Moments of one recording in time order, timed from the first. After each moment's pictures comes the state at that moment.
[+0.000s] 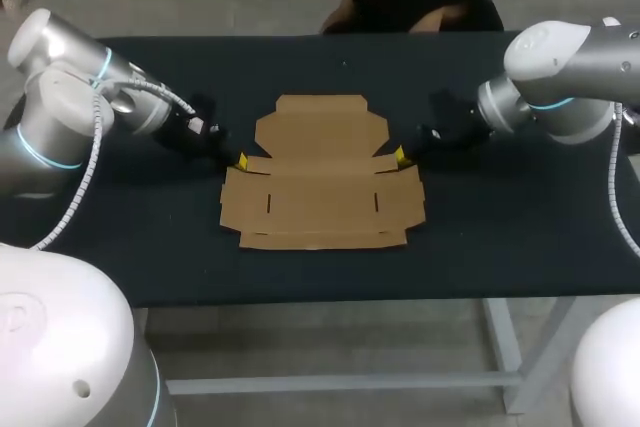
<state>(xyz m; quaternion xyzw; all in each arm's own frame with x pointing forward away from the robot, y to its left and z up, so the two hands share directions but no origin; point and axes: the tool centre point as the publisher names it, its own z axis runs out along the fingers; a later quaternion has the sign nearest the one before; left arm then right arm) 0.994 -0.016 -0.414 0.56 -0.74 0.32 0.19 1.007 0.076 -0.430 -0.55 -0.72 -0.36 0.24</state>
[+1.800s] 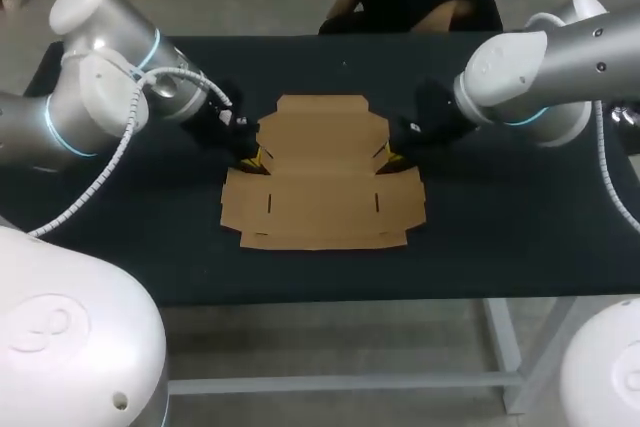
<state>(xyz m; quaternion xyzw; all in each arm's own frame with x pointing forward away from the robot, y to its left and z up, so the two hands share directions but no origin) 0.992 -0.040 -0.395 0.58 -0.77 0.25 0.10 1.003 0.096 -0.414 -0.61 -0.71 -0.31 0.17</state>
